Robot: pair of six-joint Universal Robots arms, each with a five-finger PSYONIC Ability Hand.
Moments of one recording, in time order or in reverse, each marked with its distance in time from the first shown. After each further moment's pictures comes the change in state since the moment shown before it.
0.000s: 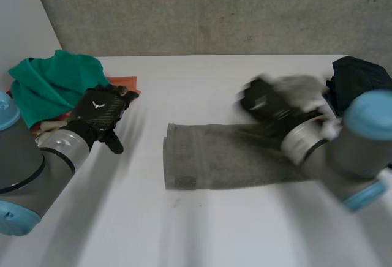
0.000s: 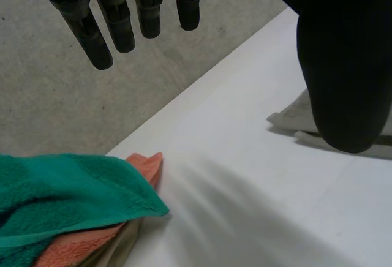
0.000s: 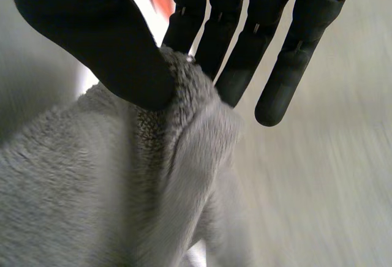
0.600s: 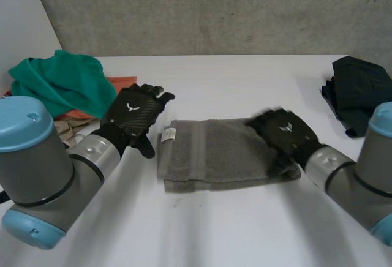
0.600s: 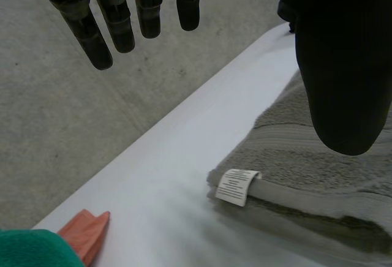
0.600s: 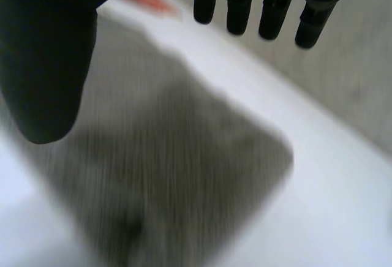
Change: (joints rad) left arm -0.182 -0.017 0.048 0.003 -0.035 -0.039; right arm -0.140 -0.105 0.141 0.292 0.099 0.631; left_hand 0.000 0.000 0.000 0.000 0.000; right_hand -0.860 -0.926 -0.939 -0.944 -0.907
